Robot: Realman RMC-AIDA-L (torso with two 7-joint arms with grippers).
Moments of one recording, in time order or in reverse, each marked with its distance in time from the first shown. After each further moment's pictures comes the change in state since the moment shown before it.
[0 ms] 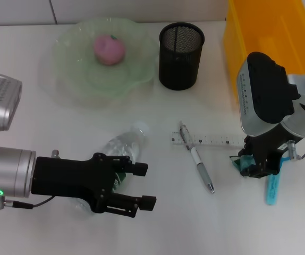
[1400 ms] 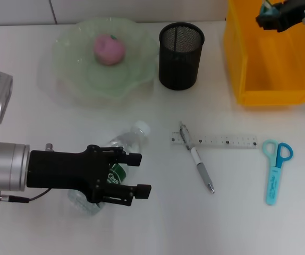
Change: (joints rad) left arm 0.000 0.005 -0.041 0.000 0.001 -0.011 -0.002; right arm 0.015 -0.001 0.453 -0.111 0.022 0.391 0.375
